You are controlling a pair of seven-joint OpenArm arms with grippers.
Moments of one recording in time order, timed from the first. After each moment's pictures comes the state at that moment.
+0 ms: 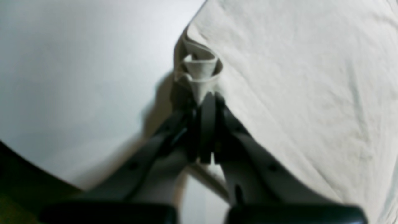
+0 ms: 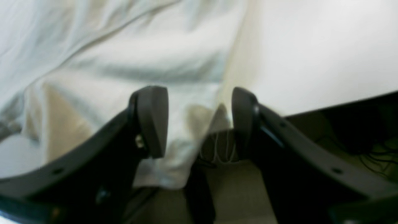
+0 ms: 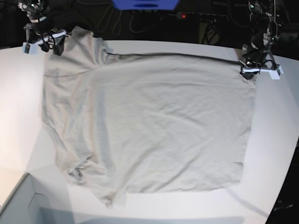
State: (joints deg) left arm 20.6 -15.5 -14.1 76.1 -54.8 0.1 15.3; right arm -31.1 -2.1 35.9 86.2 14.7 26.5 -17.1
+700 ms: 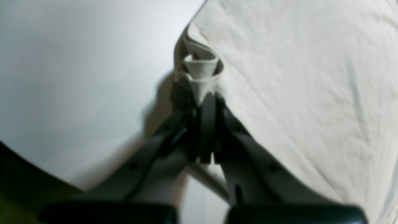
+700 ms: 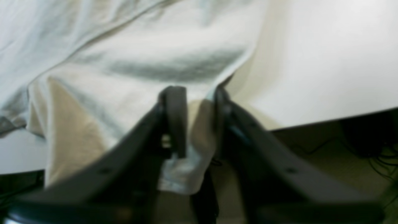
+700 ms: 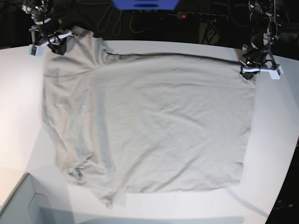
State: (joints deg) left arm 20.6 -15.5 -14.1 75.7 -54.8 -0.1 15.2; right arm -30.9 -1.5 31.9 85.0 14.6 26.5 -17.0
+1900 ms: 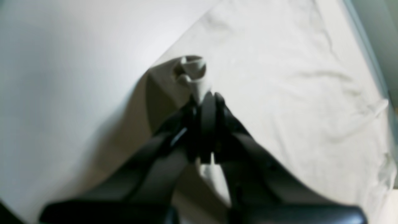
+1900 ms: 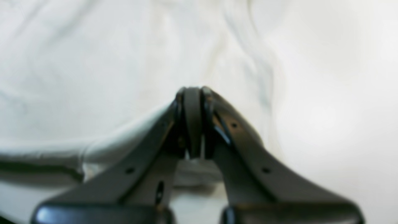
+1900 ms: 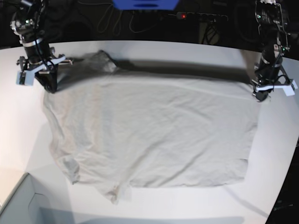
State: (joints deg) left arm 16.4 -15.2 -19.6 83.2 -54.8 0.2 16.0; right arm -25.2 -3.2 32.1 102.9 14.1 31.7 -17.7
